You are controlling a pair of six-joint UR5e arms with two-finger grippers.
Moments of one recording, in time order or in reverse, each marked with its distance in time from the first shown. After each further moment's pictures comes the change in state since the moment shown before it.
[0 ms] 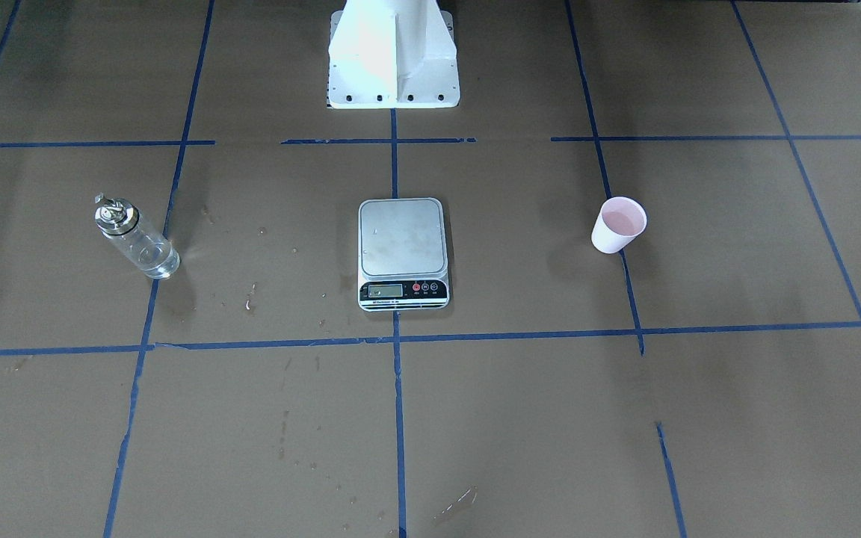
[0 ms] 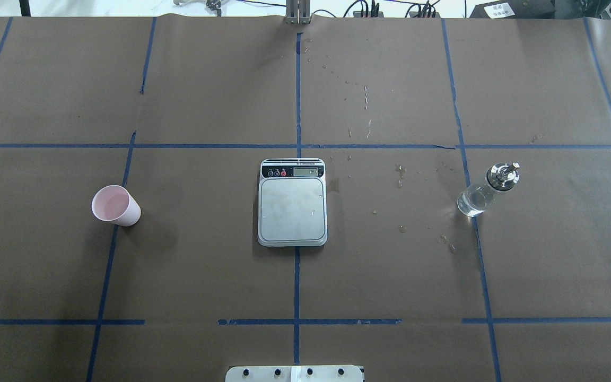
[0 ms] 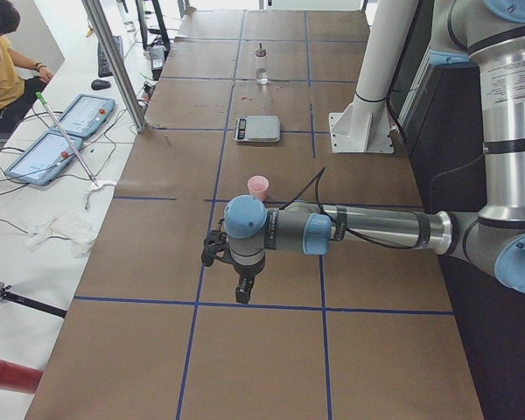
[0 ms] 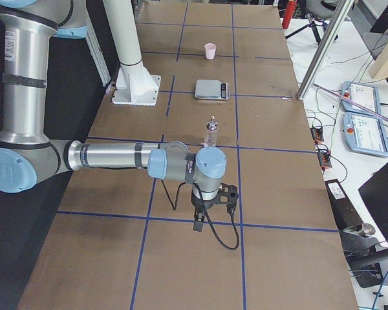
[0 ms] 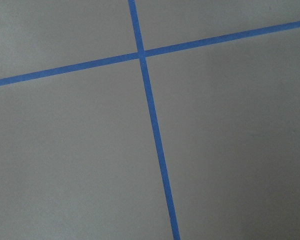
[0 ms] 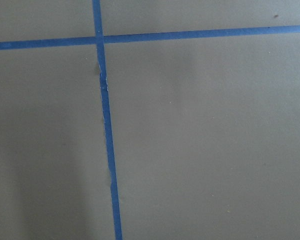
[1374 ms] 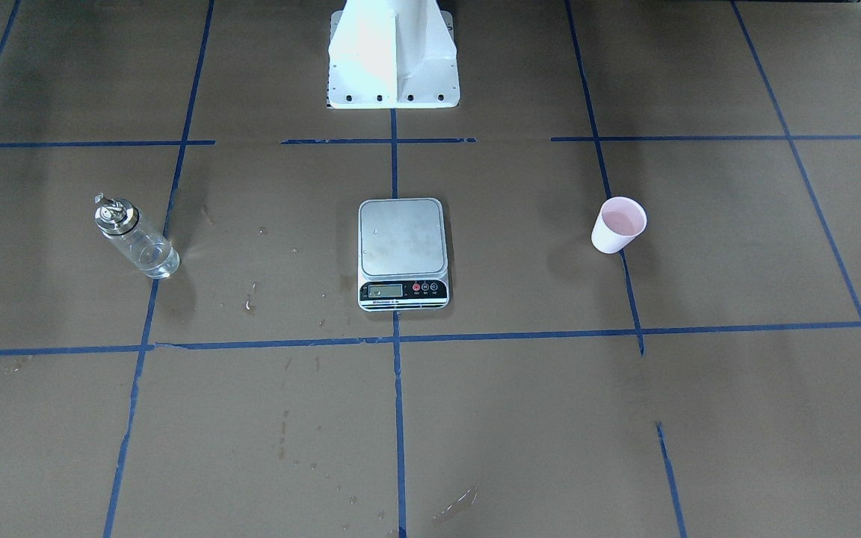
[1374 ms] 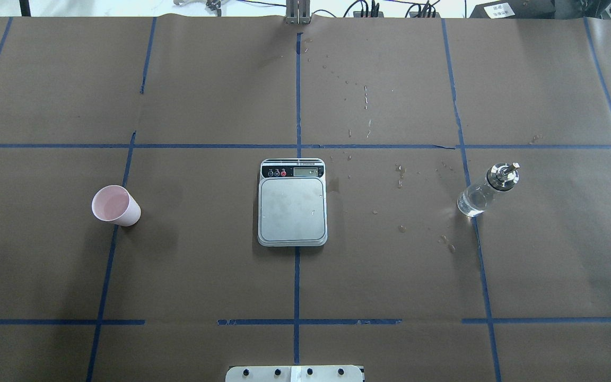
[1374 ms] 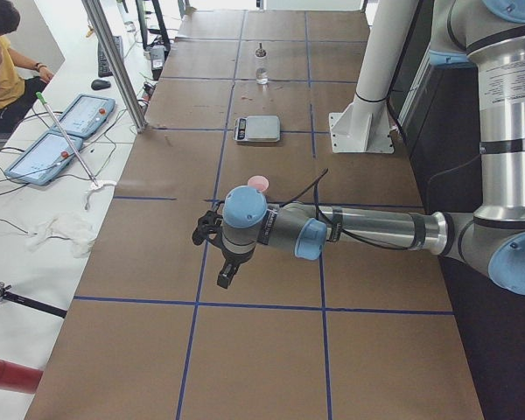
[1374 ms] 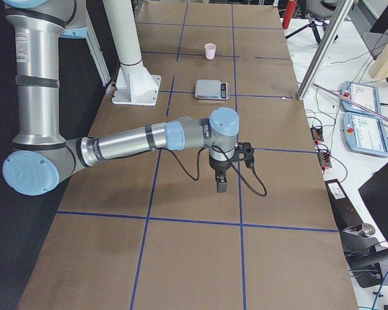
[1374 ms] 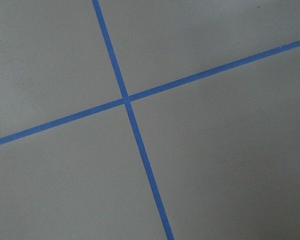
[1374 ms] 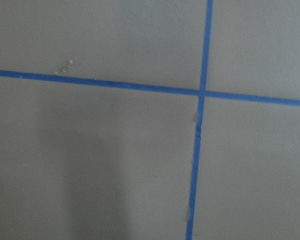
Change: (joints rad) left arm 0.006 -0.051 0.031 -0.288 -0.045 0.004; right arm -0.102 0.141 0.123 0.017 0.075 0.012
